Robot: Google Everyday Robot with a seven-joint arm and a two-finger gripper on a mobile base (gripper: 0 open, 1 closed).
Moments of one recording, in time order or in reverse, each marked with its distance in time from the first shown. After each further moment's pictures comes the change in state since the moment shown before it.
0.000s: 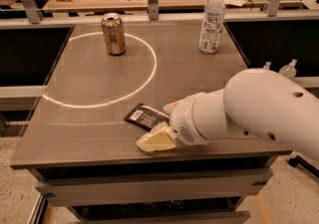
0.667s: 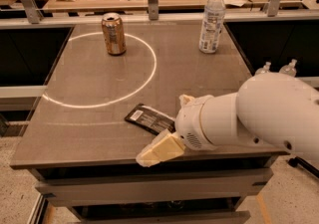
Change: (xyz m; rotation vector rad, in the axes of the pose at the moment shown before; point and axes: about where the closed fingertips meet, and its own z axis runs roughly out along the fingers) arm 0.001 0.005 -0.019 0.019 -0.028 -0.045
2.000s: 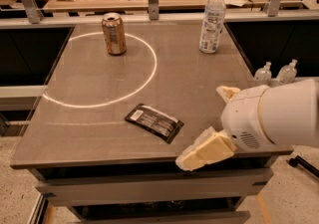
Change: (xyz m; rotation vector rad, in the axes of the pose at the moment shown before) arm 0.021 -0.021 -0.091 0.051 0.056 -0.051
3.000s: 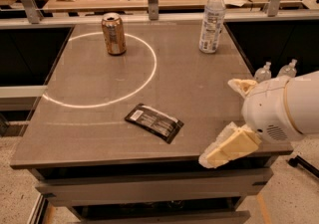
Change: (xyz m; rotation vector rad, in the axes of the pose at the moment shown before) arm 0.013 -0.021 -0.023 -0.030 0.014 -0.087
